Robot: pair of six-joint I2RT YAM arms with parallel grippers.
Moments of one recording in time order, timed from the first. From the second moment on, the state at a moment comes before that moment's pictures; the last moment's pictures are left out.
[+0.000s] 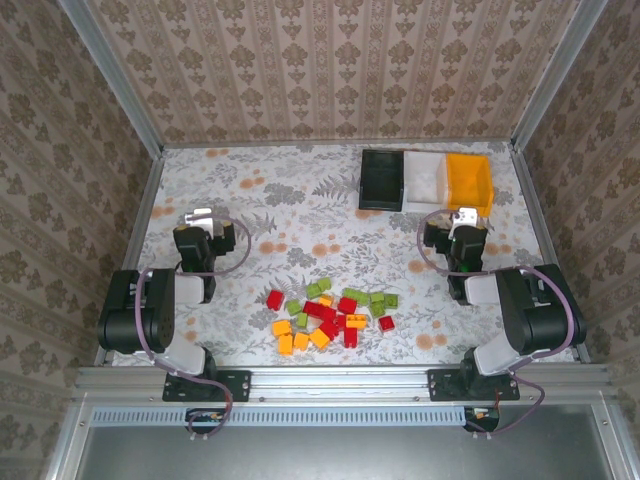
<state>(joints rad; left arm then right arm) -0.04 1.54 0.38 0.81 -0.15 0.07 0.04 1.53 0.37 0.79 0.25 0.07</state>
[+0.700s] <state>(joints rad) -0.05 1.17 0.52 0.45 -0.32 -0.34 -0.07 1.44 0.88 0.06 0.25 0.55</state>
